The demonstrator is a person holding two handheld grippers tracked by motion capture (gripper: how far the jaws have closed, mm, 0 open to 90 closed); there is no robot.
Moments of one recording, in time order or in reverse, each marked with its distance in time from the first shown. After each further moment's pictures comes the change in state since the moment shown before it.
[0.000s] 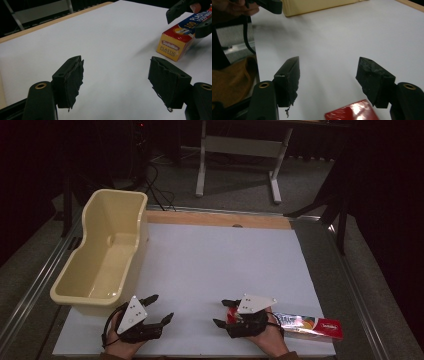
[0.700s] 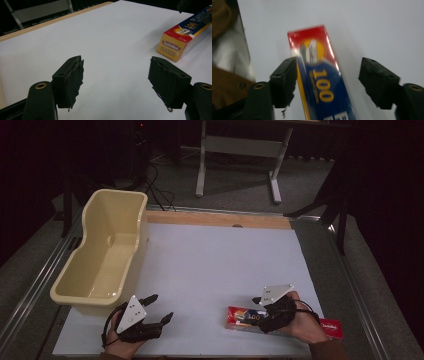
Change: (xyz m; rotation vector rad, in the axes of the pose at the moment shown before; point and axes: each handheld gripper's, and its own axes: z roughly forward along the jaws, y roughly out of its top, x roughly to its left) left arm 0.001 -0.001 0.002 0.004 -0.006 -0.008; right arm -0.047 -0.008 -0.054 0.372 0.007 -0.072
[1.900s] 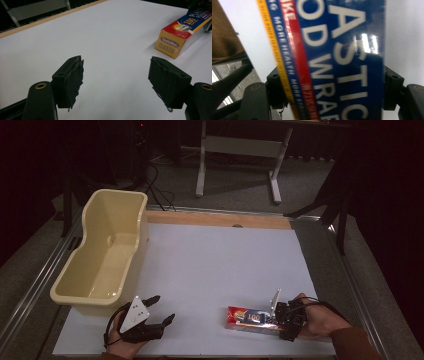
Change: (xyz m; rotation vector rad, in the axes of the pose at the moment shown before) left arm -0.002 -0.001 0.004 0.016 -0.013 0.008; right arm -0.031 -0.049 0.018 0.659 0.086 -0.087
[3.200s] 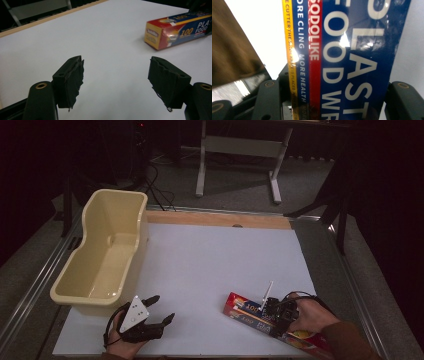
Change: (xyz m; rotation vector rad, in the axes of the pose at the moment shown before) left arm 0.001 0.000 0.000 0.004 0.008 -0.007; right arm -0.002 0.026 -0.004 -0.022 0.132 0.145
